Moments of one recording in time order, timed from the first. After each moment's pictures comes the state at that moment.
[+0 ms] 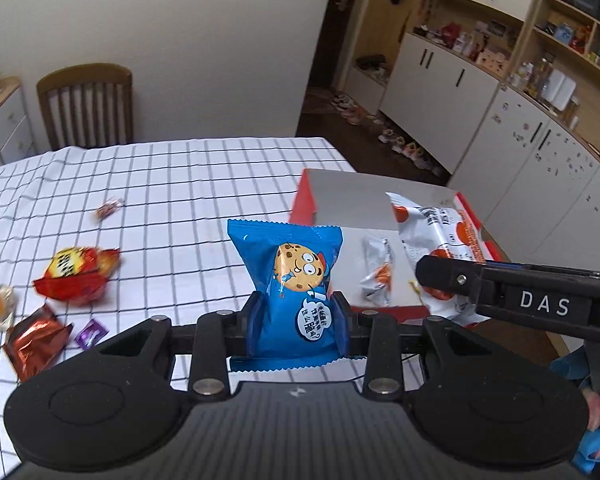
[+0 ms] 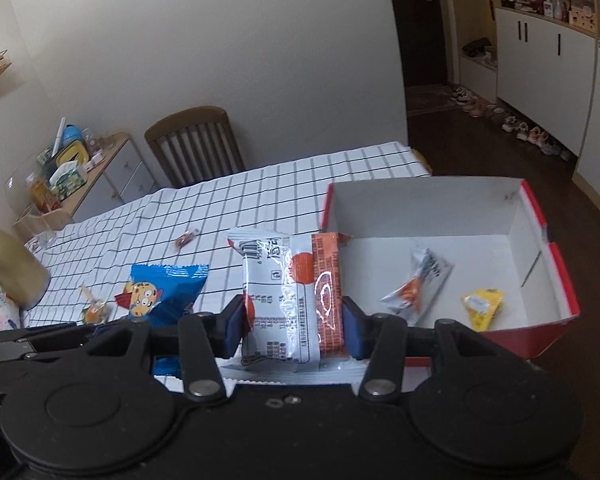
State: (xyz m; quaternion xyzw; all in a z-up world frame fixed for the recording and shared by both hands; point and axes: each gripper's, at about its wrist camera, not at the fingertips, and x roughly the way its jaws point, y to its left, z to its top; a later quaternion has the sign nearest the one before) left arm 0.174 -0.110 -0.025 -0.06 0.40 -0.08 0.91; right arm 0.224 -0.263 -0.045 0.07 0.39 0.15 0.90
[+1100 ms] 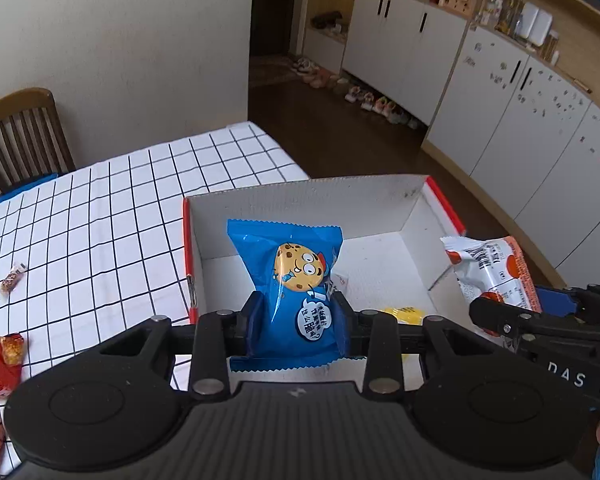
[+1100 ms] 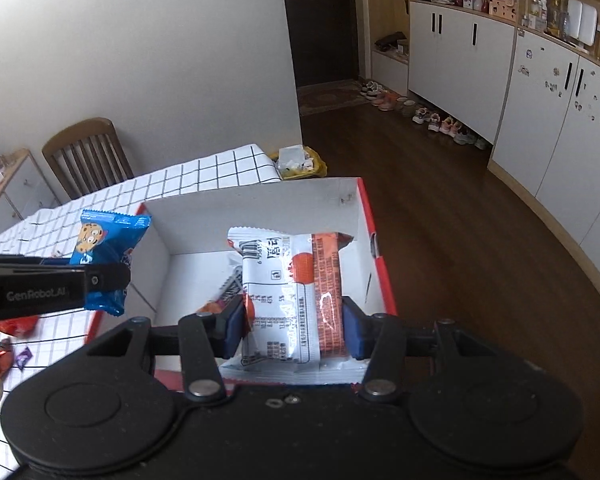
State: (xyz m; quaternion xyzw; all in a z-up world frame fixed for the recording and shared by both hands) left arm 0.294 -0.227 -0.056 0.01 0.44 -0.12 0.89; right arm 0.271 -0.375 -0.084 0.05 0.41 0.03 0.91
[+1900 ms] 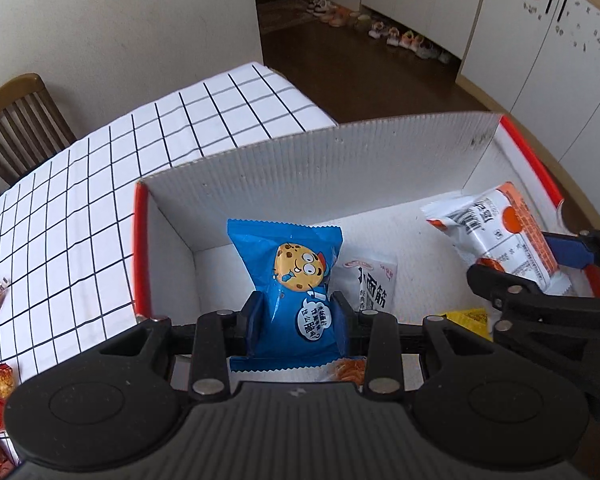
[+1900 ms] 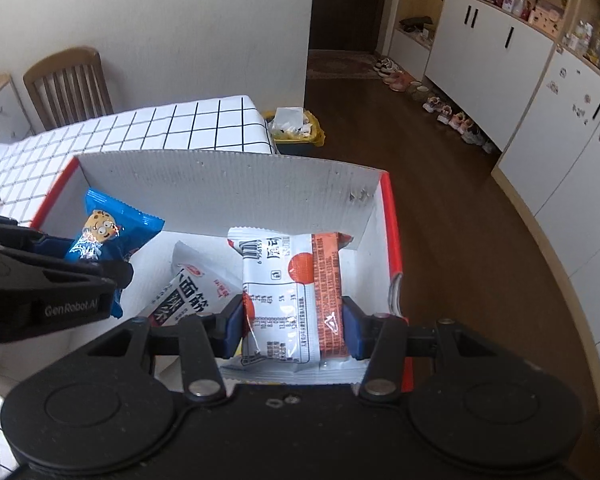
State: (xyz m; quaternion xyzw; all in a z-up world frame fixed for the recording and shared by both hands) left arm 0.365 -0.266 -0.125 0.08 0.51 -0.08 0.85; right arm 0.364 -0.359 -0.143 -0.05 0.47 0.05 0.88
